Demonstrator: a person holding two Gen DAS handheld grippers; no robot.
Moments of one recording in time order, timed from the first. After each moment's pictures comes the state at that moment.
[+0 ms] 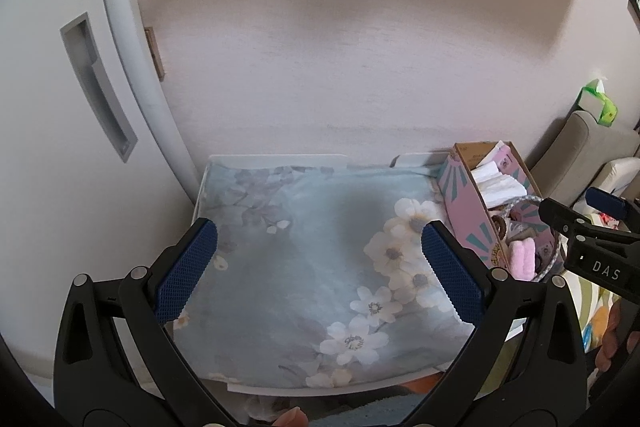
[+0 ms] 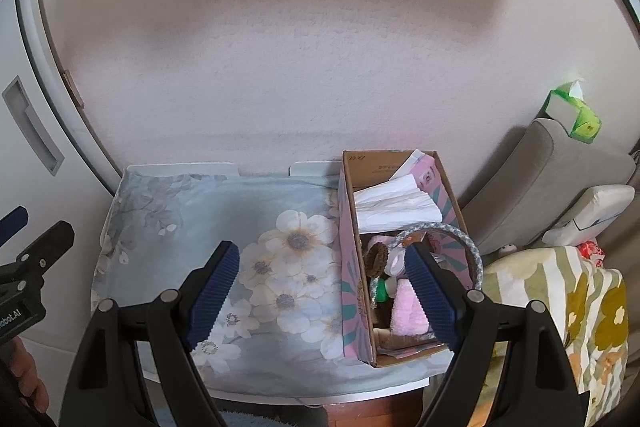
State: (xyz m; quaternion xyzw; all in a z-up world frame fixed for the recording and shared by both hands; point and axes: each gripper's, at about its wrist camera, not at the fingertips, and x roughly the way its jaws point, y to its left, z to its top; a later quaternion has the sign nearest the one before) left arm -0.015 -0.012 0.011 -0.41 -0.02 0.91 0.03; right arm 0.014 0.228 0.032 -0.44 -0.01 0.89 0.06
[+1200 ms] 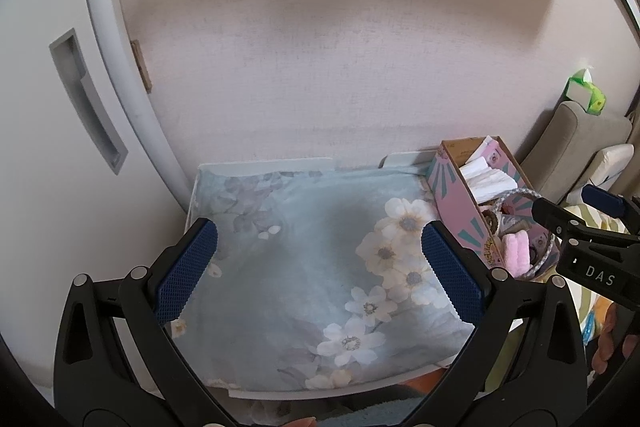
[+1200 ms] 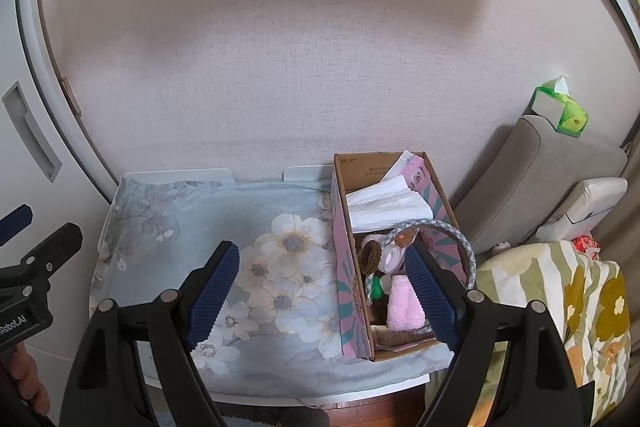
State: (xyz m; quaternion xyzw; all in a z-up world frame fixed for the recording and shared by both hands) left arm -0.011 -0.003 0.014 -0.40 0.00 0.92 0.05; right arm 0.024 0.230 0.035 -0.43 -0.01 0.90 0.07
